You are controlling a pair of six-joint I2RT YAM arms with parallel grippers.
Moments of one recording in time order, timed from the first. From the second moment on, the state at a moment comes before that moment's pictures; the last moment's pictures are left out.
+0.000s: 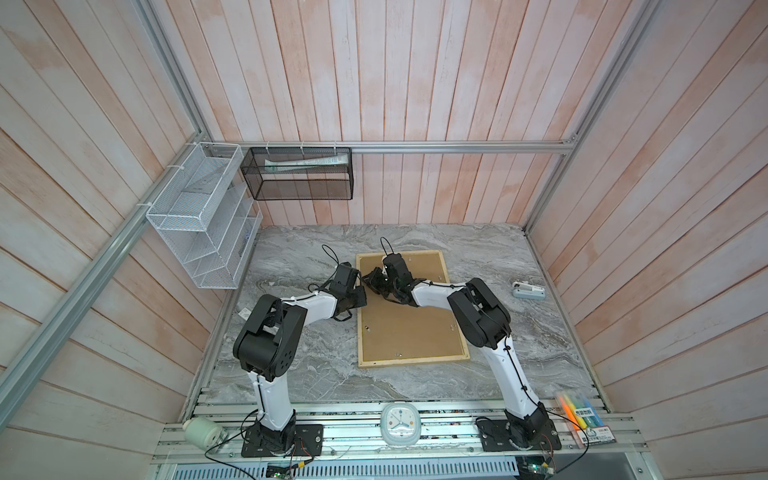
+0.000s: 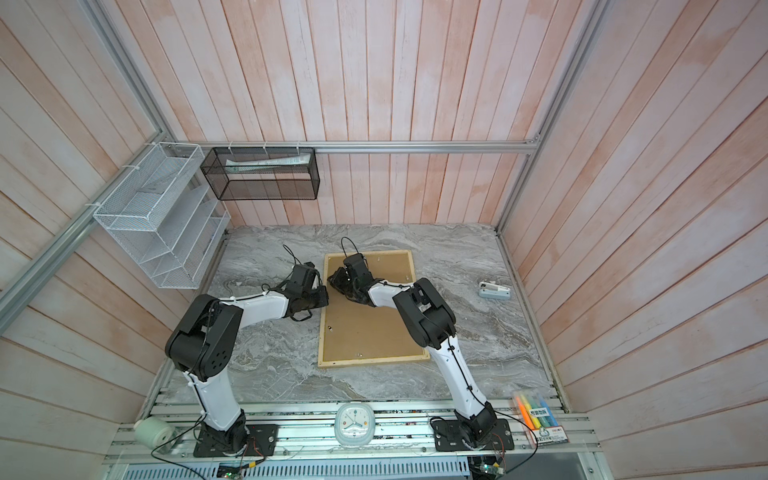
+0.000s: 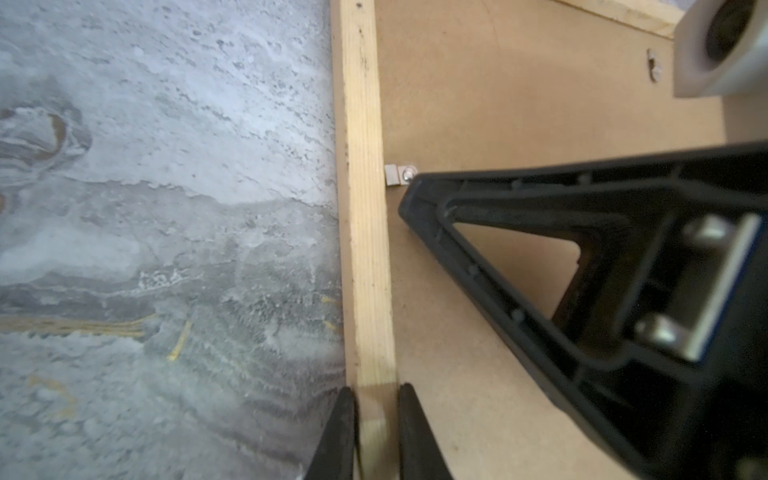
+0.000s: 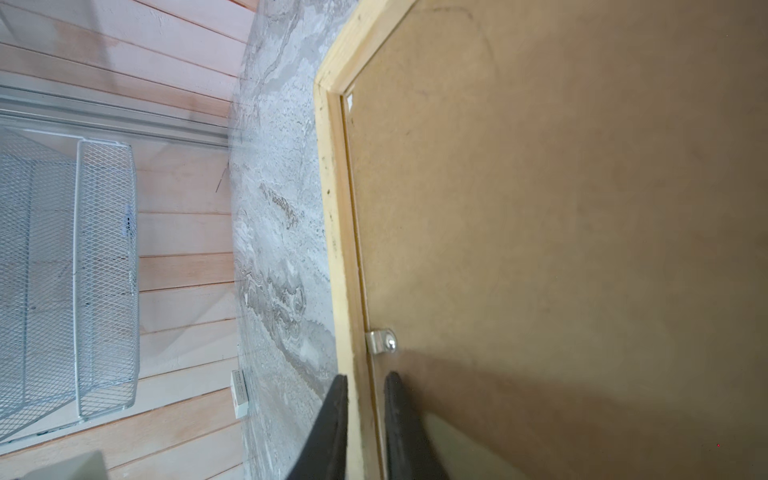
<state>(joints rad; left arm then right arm) -0.41 1.87 1.03 -0.06 0.05 -0.48 0.69 2.38 1.60 0.24 -0.27 1.15</state>
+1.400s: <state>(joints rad) -0.36 1.97 1.15 -0.03 0.16 -0.56 0.61 1.88 0.94 0.25 -0.40 0.83</state>
